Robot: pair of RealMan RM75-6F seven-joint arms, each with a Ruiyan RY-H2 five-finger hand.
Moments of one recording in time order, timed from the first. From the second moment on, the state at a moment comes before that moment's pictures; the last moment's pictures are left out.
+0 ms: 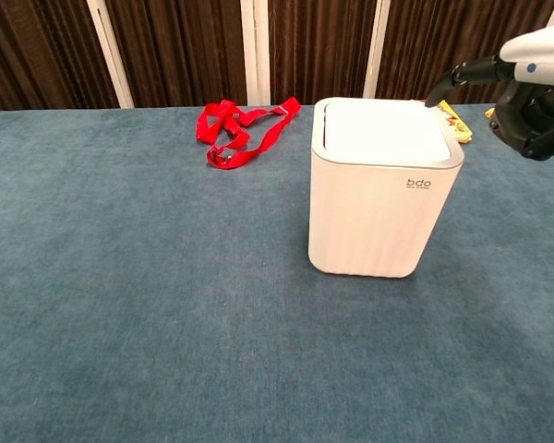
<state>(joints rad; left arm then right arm) 0.07 -1.05 -0.05 -1.73 1.58 1.72 0.07 0.53 -1.09 0.20 -2.14 -1.13 1.07 -0.72</state>
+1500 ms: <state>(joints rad) 0.08 -1.05 -0.06 -1.74 1.57 1.74 0.07 0.60 -1.09 0.09 -2.18 -1.11 1.09 -0.76</state>
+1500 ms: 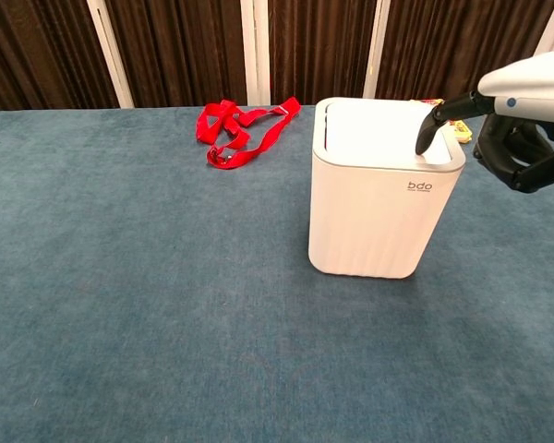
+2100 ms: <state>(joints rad) 0.09 -1.05 -0.06 -1.74 1.57 1.73 0.08 0.47 -1.03 0.13 -2.14 -1.19 1.30 -0.50</state>
